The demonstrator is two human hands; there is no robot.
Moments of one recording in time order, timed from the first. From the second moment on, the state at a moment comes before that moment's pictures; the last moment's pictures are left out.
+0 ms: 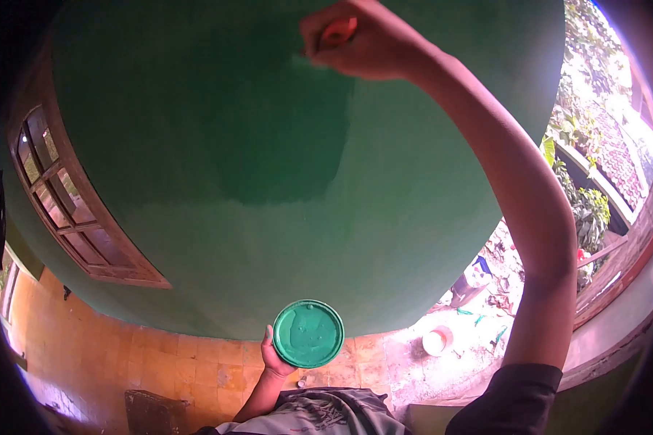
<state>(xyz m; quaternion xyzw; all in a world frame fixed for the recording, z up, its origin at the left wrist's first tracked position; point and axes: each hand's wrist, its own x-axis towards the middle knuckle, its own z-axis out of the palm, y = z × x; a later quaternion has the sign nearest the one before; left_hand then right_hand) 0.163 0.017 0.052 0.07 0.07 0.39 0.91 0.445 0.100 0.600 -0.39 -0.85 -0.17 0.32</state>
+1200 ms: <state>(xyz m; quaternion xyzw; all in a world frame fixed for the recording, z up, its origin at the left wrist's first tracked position) 0.161 0.023 0.050 0.06 0.06 0.37 0.93 0.459 0.145 0.500 -0.21 -0.83 -0.33 0.39</state>
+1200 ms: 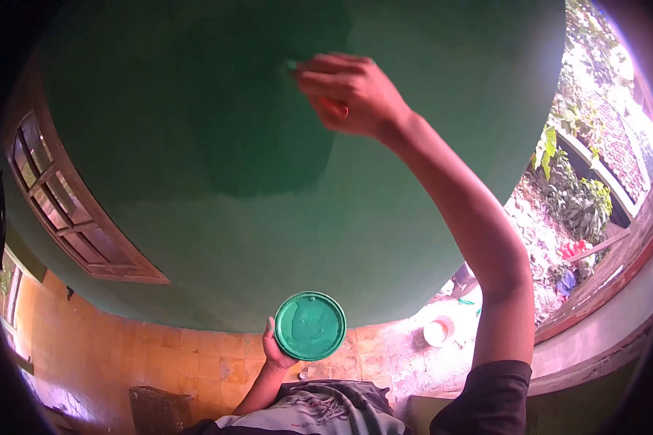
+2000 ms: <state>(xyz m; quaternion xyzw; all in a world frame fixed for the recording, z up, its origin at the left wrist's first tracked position) 0.163 0.031 0.056 0.06 0.06 0.35 0.93 0.477 0.097 0.376 -0.32 -0.80 -0.38 0.34</state>
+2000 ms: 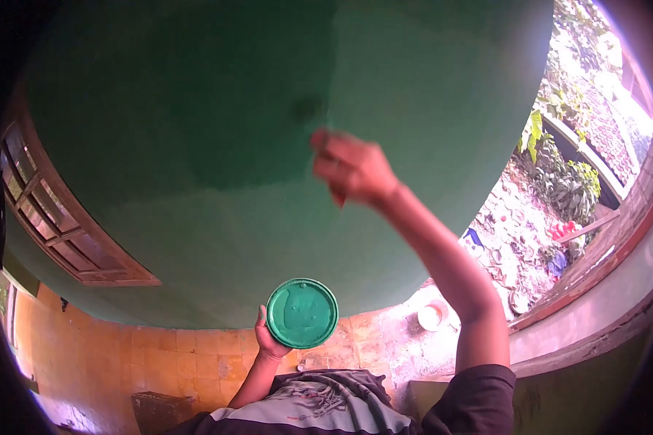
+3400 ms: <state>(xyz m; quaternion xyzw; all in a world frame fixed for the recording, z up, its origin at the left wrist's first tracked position) 0.153 0.023 0.053 0.08 0.08 0.34 0.93 0.427 0.106 0.249 -0.45 -0.62 -0.18 0.62</state>
